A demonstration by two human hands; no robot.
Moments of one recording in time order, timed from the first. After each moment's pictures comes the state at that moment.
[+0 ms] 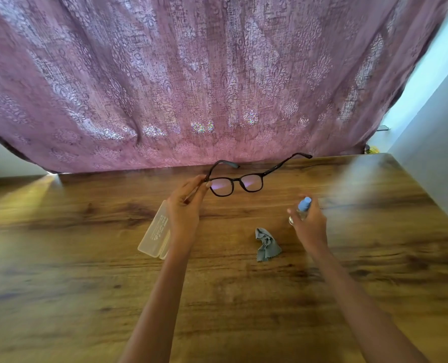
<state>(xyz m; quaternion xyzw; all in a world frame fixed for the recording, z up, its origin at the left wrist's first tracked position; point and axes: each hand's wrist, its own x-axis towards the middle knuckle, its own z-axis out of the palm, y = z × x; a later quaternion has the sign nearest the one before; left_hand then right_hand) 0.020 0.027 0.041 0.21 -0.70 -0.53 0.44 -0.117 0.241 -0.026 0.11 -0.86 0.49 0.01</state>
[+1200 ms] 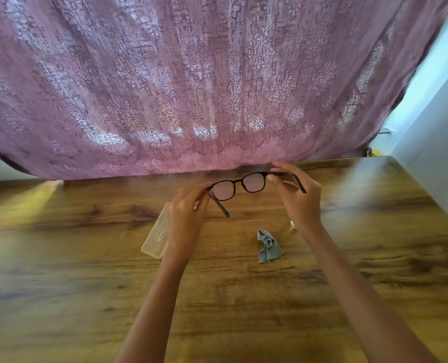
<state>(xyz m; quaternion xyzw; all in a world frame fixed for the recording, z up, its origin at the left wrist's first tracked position) 0.033 0.025 0.046 0.15 -0.86 -0.25 0.42 -0.113 0.199 0.049 0.32 -0.71 0.61 0.14</state>
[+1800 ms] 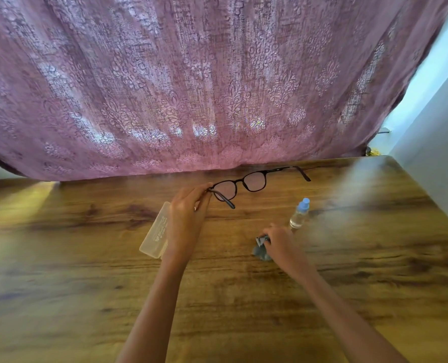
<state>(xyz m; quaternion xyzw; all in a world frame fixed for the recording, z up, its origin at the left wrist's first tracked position) 0.035 0.029 0.050 0.15 -0.85 -0.27 0.42 -0.071 0.215 -0.035 0.31 -0.92 0.22 -0.11</state>
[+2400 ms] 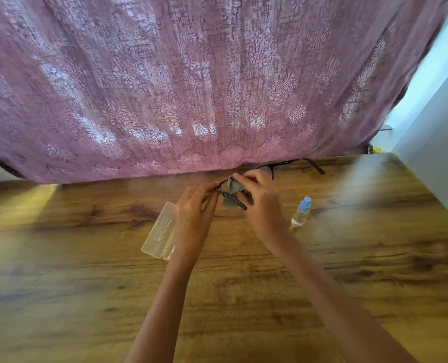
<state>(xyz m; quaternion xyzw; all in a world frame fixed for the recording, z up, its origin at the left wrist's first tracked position) 0.037 0.047 0.066 0.14 -0.85 -0.31 0.39 -0.053 0.159 0.072 0.40 -0.80 0.41 0.17</state>
